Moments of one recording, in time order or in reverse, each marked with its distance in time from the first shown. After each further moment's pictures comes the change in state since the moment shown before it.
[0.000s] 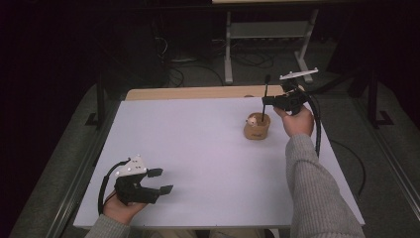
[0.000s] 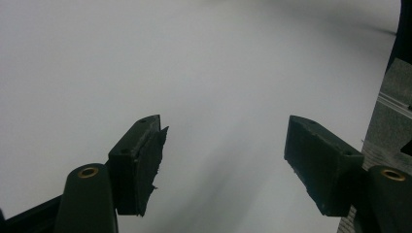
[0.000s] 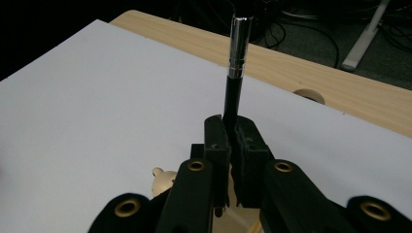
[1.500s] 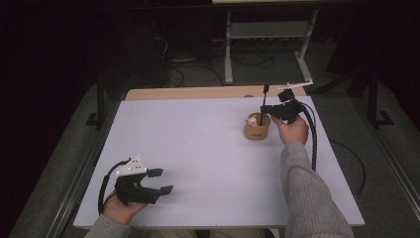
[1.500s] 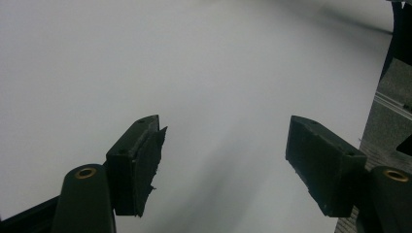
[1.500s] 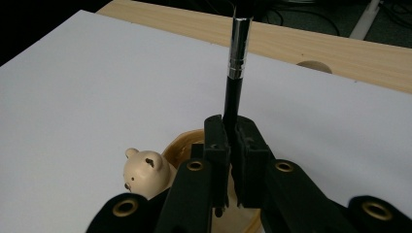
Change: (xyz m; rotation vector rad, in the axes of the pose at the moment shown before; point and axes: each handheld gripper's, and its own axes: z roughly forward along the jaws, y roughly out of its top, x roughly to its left) left arm 0.001 0.000 0.000 0.006 -0.013 -0.003; right arm -0.009 -0.029 0.026 0.012 -0.010 0.061
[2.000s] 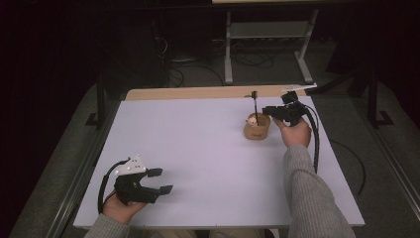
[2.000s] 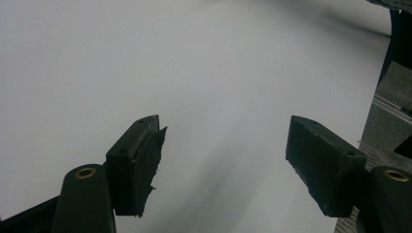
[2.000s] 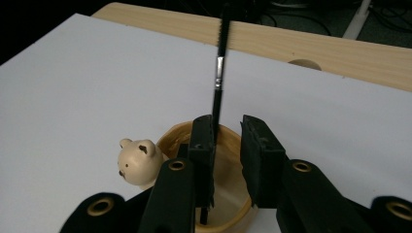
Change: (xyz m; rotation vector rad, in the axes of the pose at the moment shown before) left arm 0.002 0.000 -0.001 -0.005 -0.002 -0.003; right arm -0.003 -0.009 -0.009 -0.027 -0.014 0.010
